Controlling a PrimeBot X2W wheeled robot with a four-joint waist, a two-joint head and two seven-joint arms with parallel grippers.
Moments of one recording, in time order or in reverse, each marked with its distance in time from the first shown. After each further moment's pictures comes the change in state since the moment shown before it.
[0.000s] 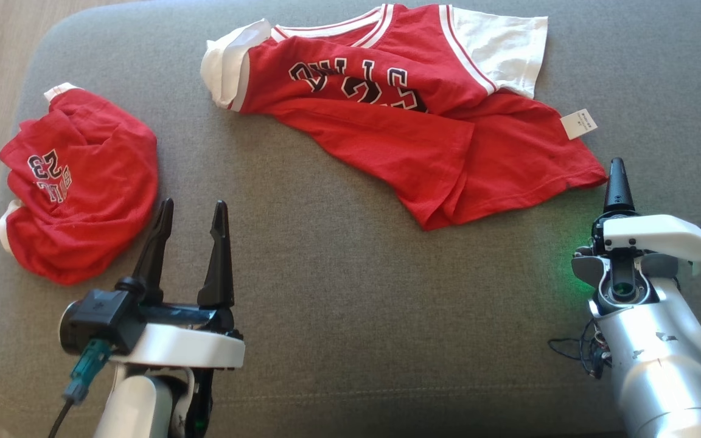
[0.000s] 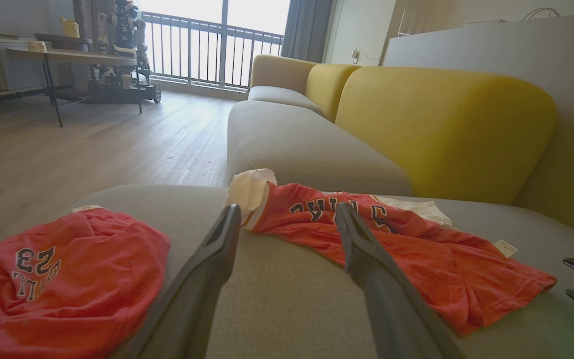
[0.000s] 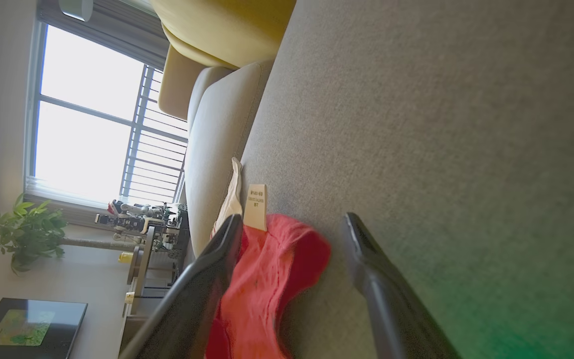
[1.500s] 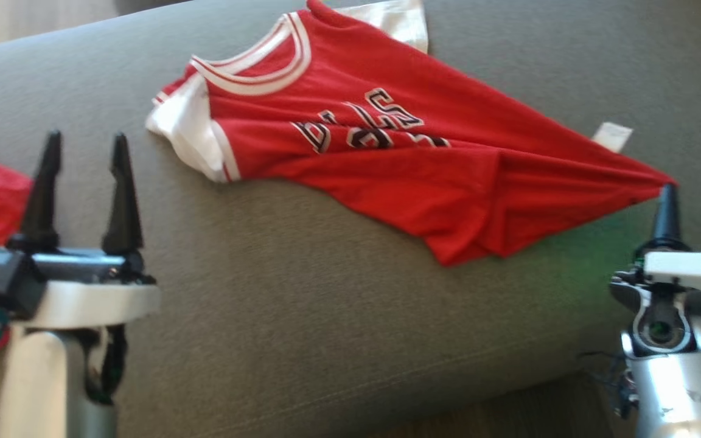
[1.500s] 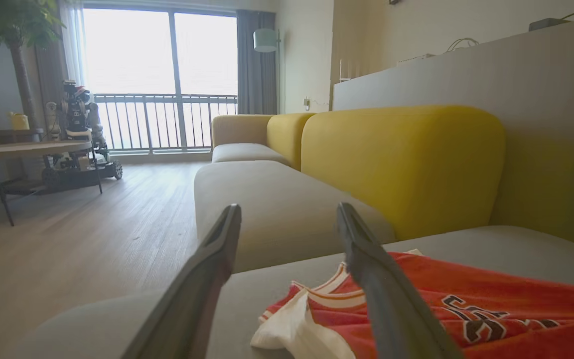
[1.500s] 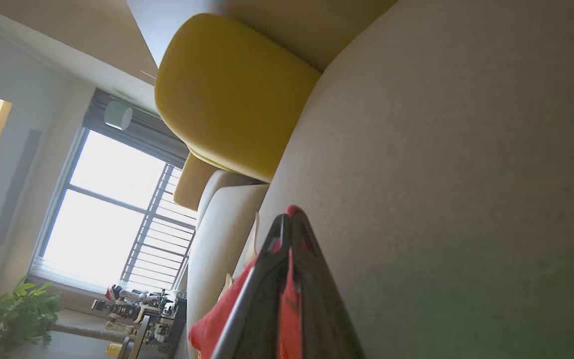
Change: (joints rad) left arm -0.094 0.039 0.193 -0.050 0.090 -0.080 0.000; right arm 0.226 0.008 -0.061 -0.368 -0.013 0.000 0.003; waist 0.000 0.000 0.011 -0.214
